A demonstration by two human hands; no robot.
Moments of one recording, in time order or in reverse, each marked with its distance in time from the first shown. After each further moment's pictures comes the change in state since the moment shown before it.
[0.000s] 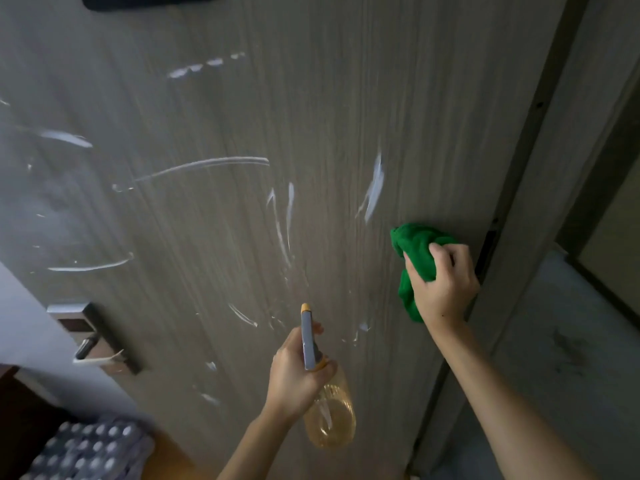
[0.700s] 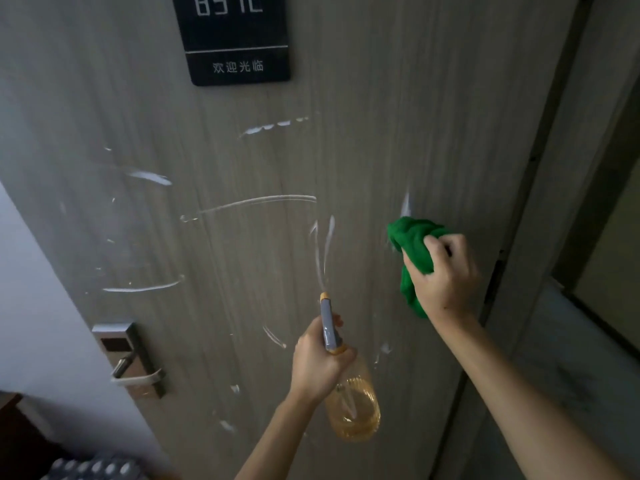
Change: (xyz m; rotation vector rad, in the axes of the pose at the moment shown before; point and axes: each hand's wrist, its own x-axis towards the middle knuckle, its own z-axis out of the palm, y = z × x) left_hand 0.010 0.047 -0.044 -0.067 0.041 0.061; right_hand 0.060 -0.078 -0.012 -0.001 0.079 -0.199
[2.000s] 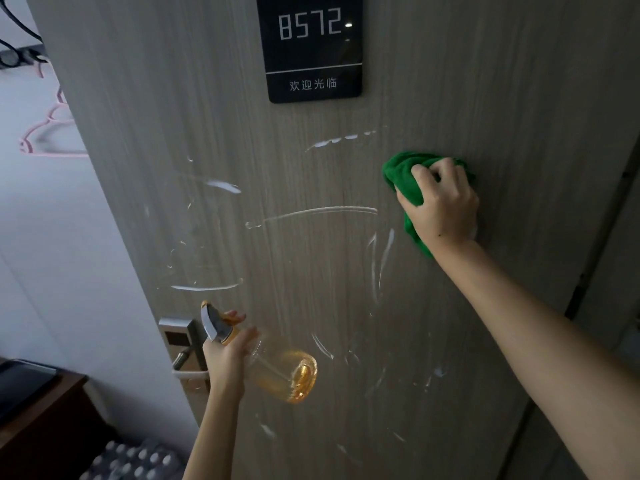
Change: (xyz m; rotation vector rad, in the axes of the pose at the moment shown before) left_hand 0.021 -0.051 -0.173 -0.464 0.589 -0.039; right_hand 0.103 -0.061 0.089 -0.065 0.035 -0.209
